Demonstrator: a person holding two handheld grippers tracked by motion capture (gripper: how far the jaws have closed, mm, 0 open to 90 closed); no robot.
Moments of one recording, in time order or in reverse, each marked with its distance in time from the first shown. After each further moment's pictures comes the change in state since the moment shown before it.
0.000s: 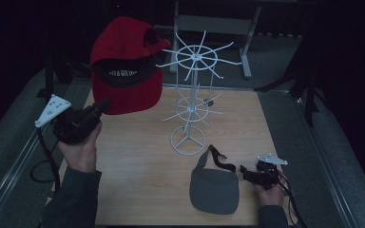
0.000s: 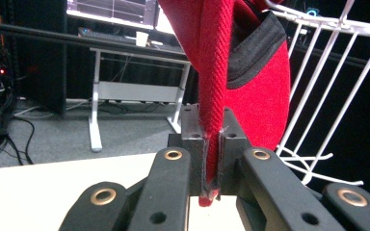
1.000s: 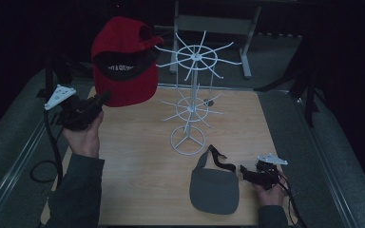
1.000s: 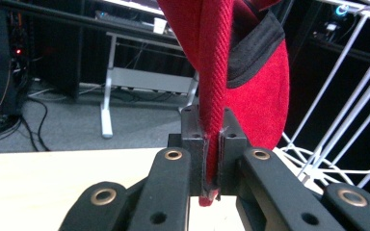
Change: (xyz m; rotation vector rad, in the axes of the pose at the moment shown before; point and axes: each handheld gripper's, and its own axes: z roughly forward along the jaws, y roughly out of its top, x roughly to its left) left arm 0.025 0.010 0.030 0.029 0.052 -0.050; right arm 0.000 0.000 0.000 -0.001 0.000 0.001
